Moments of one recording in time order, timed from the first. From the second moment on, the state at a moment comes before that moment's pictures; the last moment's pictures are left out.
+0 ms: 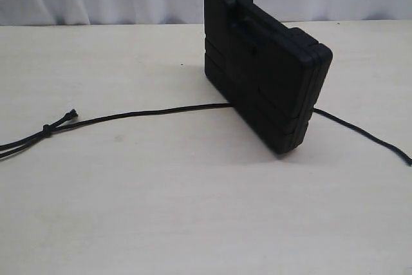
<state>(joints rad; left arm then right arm) -0.12 0.00 0.00 -0.24 -0.31 -0.32 0.33 0.04 -0.86 0.03 0.74 -0.01</state>
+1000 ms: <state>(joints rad) -0.12 1.54 -0.90 -0.31 0.70 0.62 0.33 0.04 -0.86 0.08 0.91 -0.01</state>
